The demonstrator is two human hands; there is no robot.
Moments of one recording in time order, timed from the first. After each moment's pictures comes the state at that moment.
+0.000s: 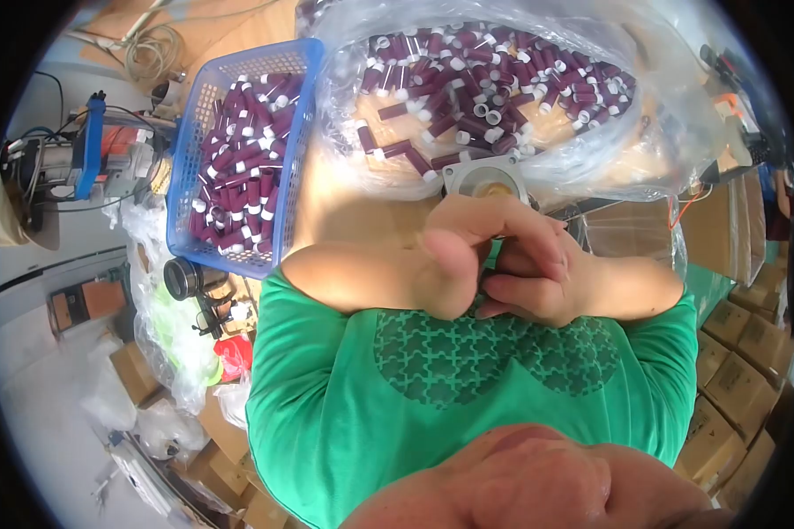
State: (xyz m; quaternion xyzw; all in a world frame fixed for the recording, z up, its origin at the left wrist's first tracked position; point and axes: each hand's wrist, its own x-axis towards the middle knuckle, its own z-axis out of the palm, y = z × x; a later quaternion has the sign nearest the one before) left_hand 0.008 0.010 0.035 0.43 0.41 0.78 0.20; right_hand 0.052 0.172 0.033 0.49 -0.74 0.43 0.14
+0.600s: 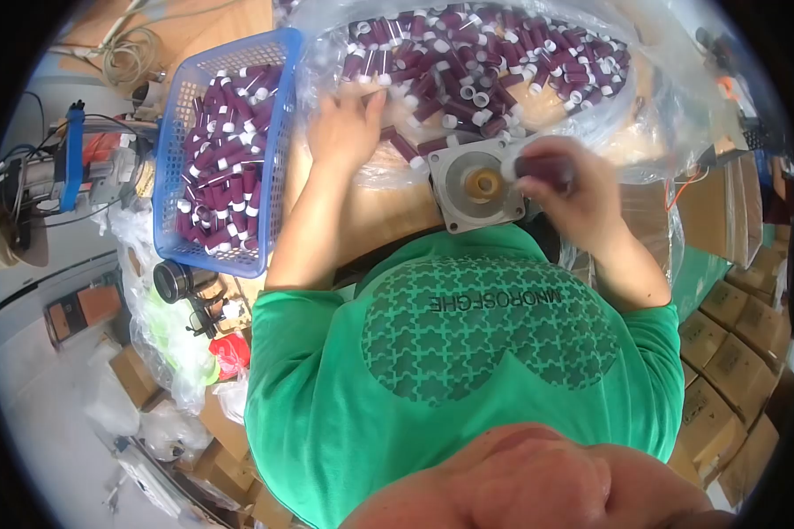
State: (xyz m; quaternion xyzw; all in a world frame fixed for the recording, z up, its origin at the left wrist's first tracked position) left_hand -0.106 -0.041 -0.075 0.08 0.98 0.16 0.02; right_hand 0.039 0.208 0.013 0.11 -0.82 0.55 0.10
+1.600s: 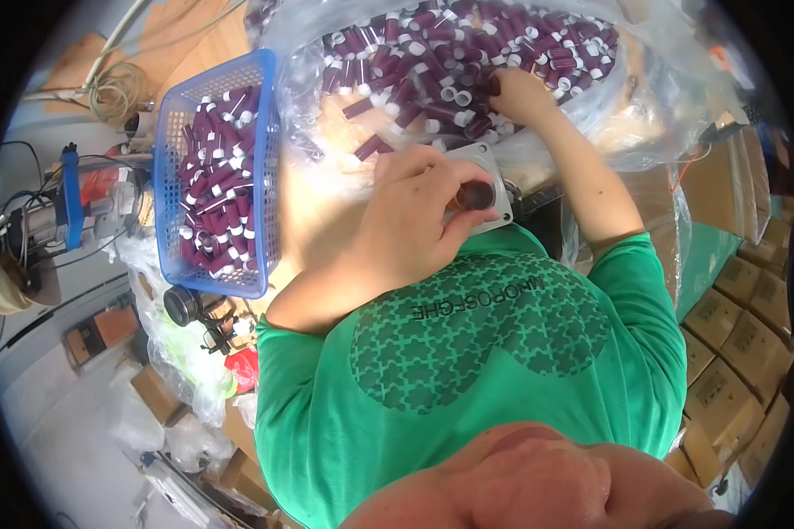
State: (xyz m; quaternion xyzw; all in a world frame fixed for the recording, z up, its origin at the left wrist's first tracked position) left_hand -0.014 0.007 0.026 0.43 0.81 0.40 0.01; right_hand -0.095 0.267 -0.119 0.01 -0.99 0.15 0.01
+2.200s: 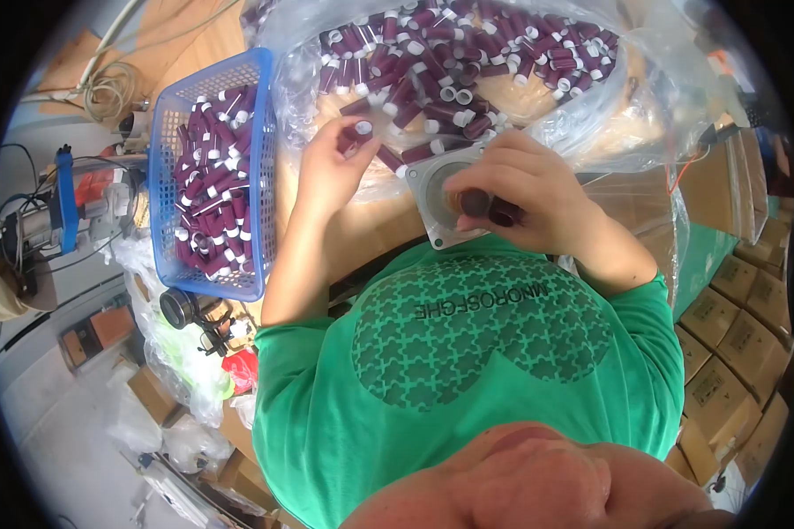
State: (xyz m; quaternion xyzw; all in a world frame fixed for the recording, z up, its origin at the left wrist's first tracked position) left_hand -0.080 -0.043 -0.056 0.13 0.86 0.48 0.10; right_hand 0.012 0.199 0.018 0.31 -0.84 0.41 0.15
